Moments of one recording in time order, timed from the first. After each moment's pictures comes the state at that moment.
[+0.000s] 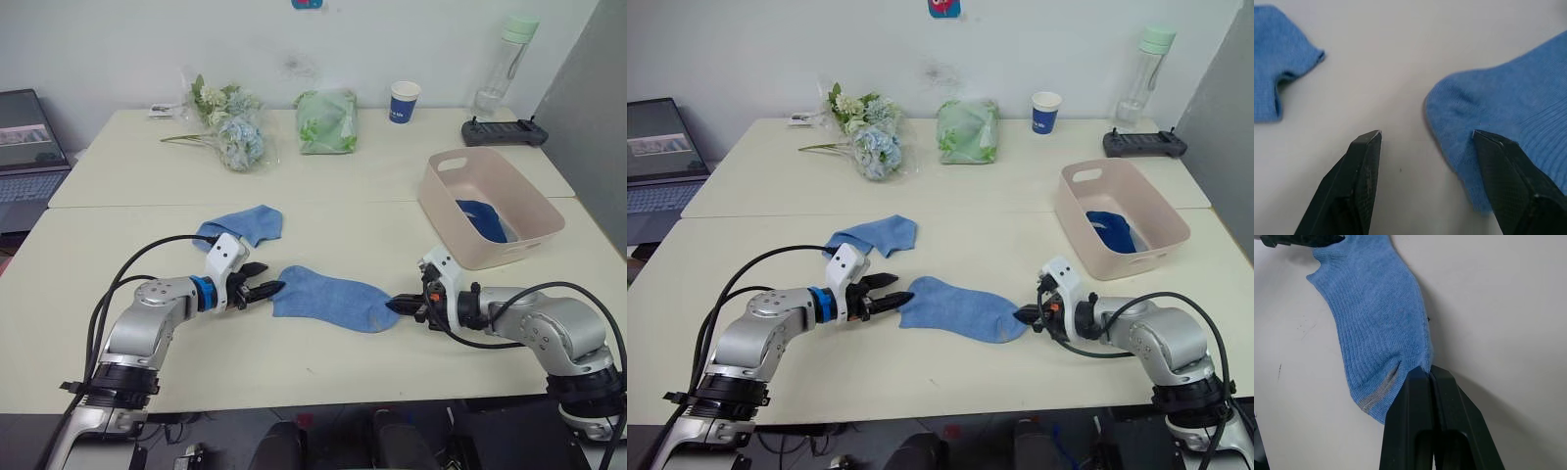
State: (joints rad) left arm -0.35 0.61 -0.03 0.12 -0.29 0.48 -0.91; right arm -0.35 -0.61 0.08 -0.32 0.62 1.14 0.65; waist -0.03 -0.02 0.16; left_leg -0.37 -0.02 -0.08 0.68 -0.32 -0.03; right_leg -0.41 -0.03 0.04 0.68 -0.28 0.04
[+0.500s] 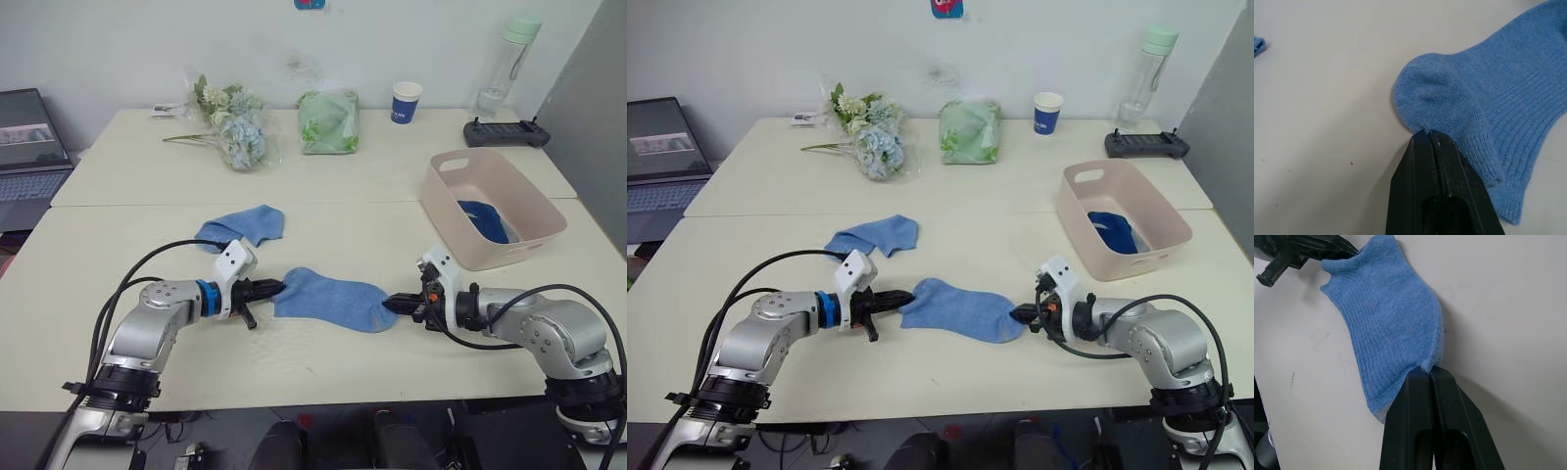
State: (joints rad) left arm -0.32 0.62 -0.05 0.07 -0.30 0.50 -0.99; right arm -0.34 -0.59 0.06 -0.35 0.65 1.15 0.63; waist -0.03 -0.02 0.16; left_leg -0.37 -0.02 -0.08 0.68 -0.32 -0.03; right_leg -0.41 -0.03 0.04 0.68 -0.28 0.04
